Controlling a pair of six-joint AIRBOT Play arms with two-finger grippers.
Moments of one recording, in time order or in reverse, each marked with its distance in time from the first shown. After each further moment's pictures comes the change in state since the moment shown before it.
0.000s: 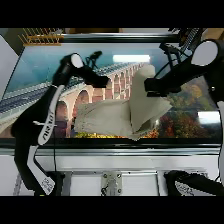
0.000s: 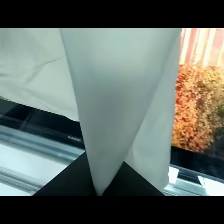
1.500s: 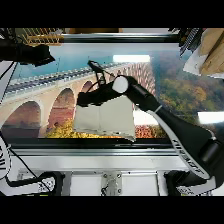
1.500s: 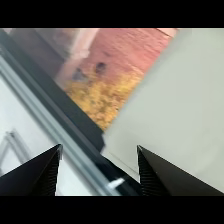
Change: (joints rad) left arm 0.319 0.464 -0.129 0.002 -0.052 0.011; right arm 0.330 -0.246 -0.095 0.367 -0.620 -0.198
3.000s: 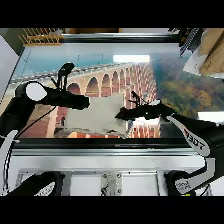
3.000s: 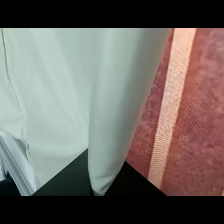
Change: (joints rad) left arm -0.328 0.286 -0.681 -0.006 0.218 -0.006; right arm -0.386 -0.110 -0.630 0.633 -0.058 -0.676
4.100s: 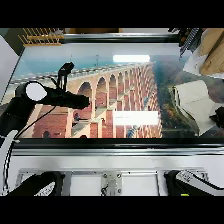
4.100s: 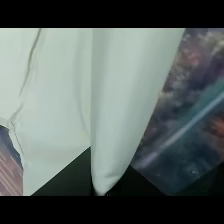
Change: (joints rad) left arm 0.000 0.000 0.000 0.001 0.003 -0.005; right arm -1.181 0.460 -0.072 -0.690 0.023 0.393
